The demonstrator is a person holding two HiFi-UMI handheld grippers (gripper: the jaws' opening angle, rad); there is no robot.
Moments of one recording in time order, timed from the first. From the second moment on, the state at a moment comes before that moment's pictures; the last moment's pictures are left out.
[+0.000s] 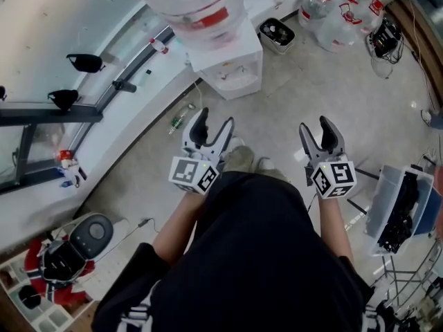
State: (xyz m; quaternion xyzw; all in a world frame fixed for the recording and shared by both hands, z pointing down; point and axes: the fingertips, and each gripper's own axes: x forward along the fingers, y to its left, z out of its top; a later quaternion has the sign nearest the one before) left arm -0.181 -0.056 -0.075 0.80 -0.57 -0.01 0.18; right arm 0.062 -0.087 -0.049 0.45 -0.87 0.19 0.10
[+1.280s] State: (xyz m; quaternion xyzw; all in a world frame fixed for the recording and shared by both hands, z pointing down) left arm -0.164 -0.097 0.068 0.78 -0.57 0.05 0.25; right arm -0.017 -0.106 0.082 0.29 -0.91 0.26 0.18
